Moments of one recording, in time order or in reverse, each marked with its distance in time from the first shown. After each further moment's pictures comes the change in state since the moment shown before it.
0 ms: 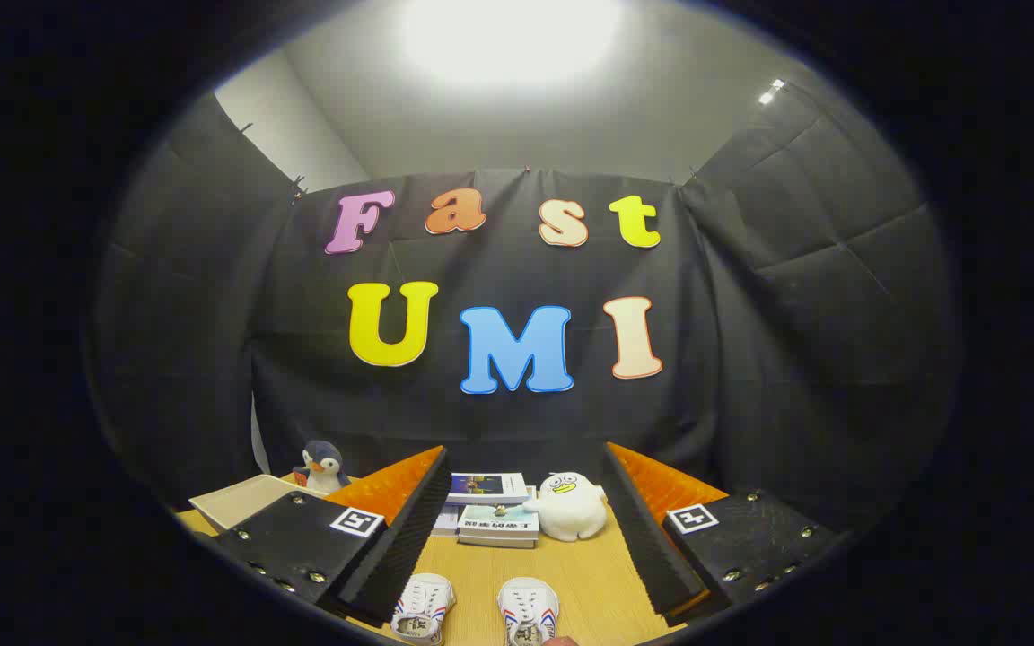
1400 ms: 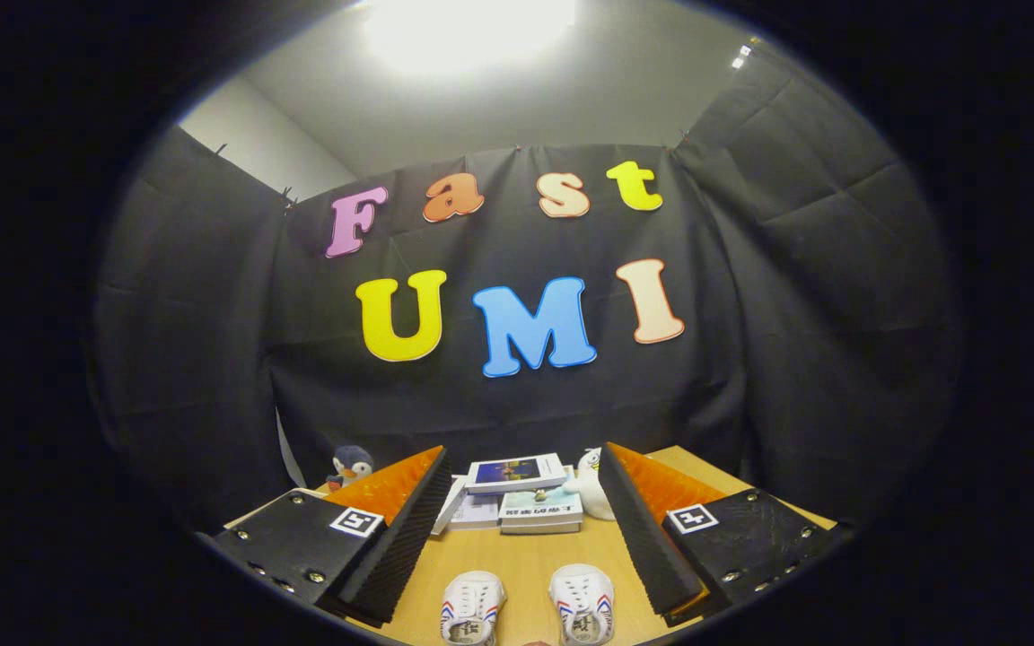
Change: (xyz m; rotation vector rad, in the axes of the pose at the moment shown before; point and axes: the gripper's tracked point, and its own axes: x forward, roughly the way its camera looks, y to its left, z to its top) arm 0.009 0.039 -0.026 0.159 0.086 0.071
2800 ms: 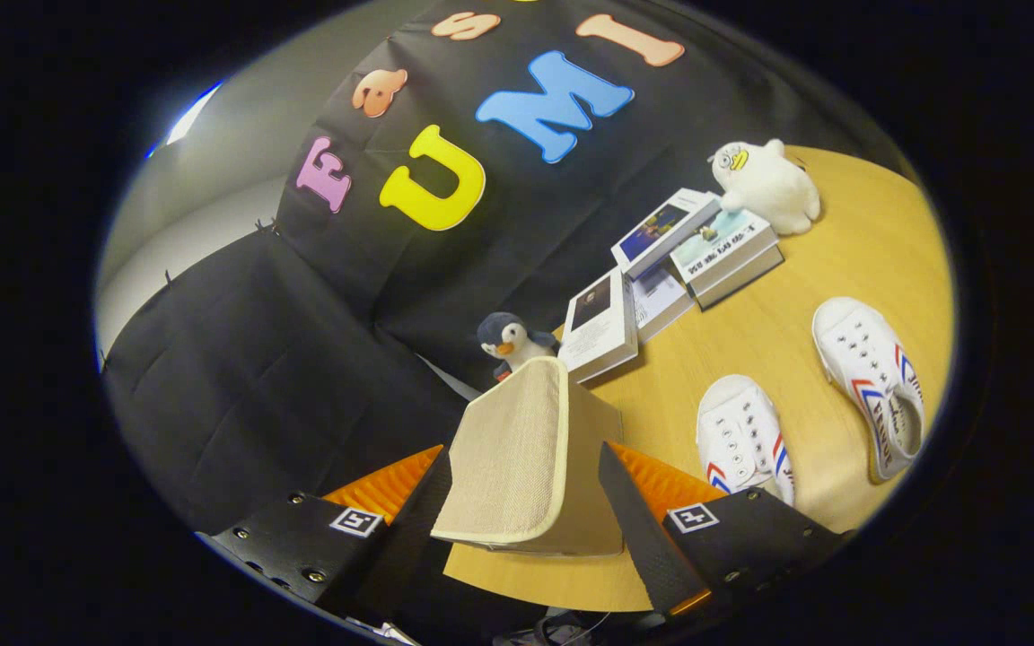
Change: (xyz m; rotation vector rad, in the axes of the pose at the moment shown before) arm 0.008 0.168 -0.172 0.684 0.604 0.376
